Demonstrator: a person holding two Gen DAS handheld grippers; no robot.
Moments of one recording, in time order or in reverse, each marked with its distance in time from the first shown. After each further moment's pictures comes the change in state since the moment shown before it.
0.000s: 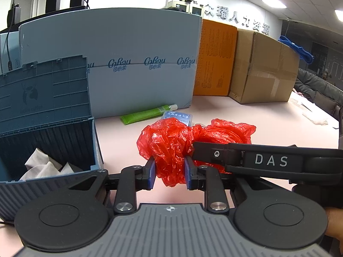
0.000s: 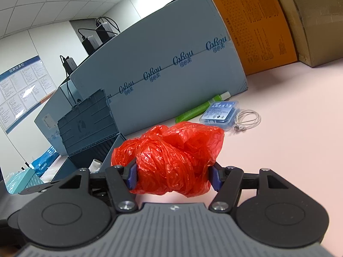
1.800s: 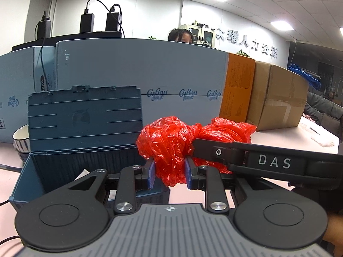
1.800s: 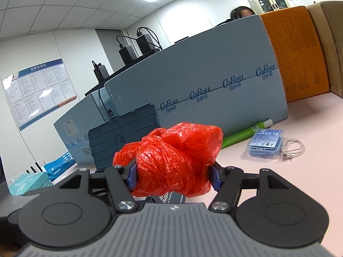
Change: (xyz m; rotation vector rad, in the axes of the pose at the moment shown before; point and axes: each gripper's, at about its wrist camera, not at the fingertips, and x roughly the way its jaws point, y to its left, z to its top) left arm -0.044 0.064 0.006 -0.041 -0.138 0.052; right arm 0.016 0.072 0.000 -0.098 -0.113 0.093
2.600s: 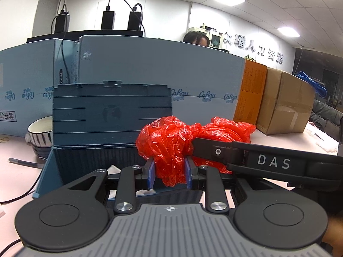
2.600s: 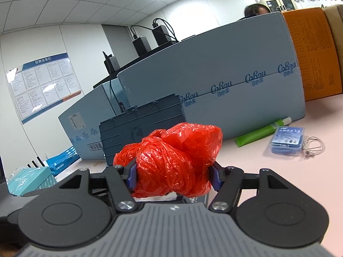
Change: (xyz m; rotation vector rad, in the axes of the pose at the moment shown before) left arm -0.013 0.047 -0.007 -0.043 -0.011 0.019; right arm 0.028 0.037 -0.010 -0.032 0.011 0.016
